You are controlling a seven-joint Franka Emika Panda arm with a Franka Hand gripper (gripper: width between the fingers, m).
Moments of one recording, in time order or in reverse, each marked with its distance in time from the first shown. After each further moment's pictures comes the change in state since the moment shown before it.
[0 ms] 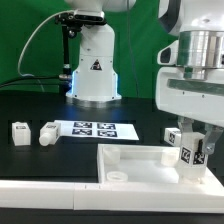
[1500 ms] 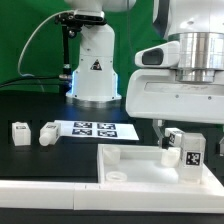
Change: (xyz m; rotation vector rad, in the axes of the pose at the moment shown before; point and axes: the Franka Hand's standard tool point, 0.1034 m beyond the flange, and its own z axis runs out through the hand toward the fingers) arm 0.009 0.002 0.003 0.045 0.005 -0.825
